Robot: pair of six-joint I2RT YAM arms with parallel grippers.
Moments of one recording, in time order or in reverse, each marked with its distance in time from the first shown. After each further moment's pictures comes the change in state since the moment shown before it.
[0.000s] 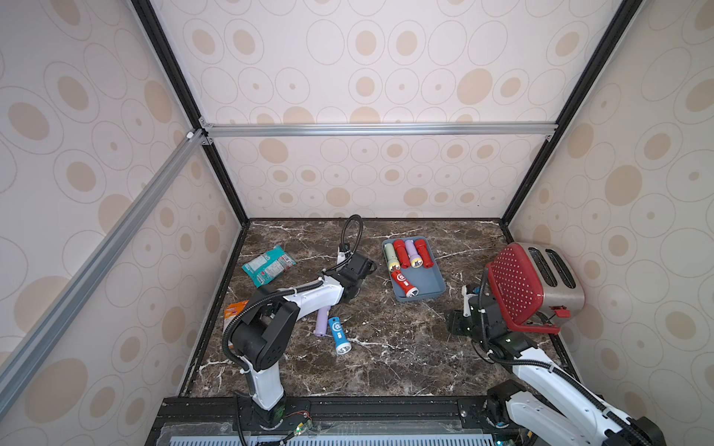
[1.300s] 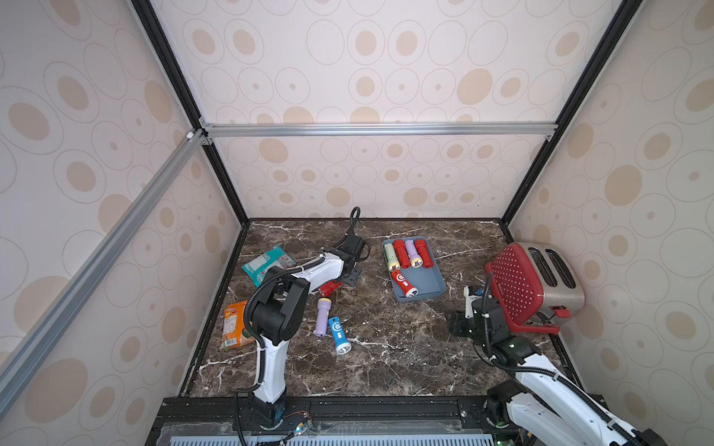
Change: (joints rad) left arm 0.160 0.233 0.317 -0.252 0.375 0.484; right arm 0.000 -0.067 -0.027 0.007 -0.004 0.000
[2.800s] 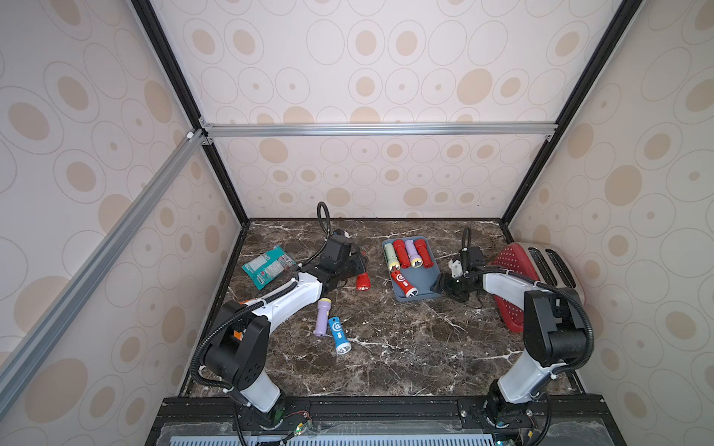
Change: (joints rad) left arm -0.060 -0.415 -0.334 0.432 0.332 -0.787; right arm -0.250 0.917 0.626 -0.145 -0.433 0.002
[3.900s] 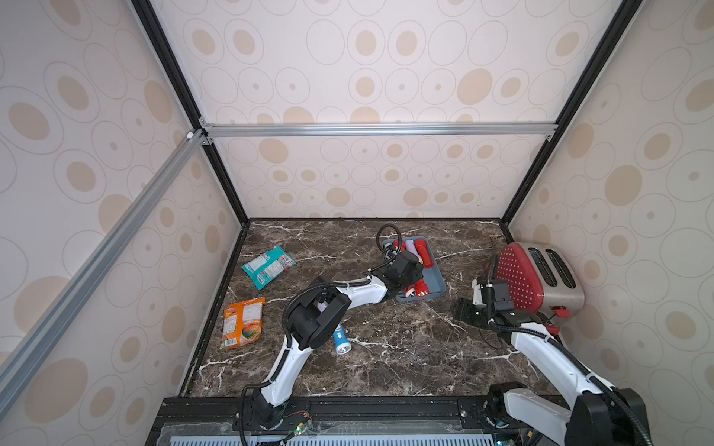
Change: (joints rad) left arm -0.290 0.587 0.435 0.206 -0.188 -0.401; right arm 0.008 -0.662 -0.484 0.034 0.245 0.014
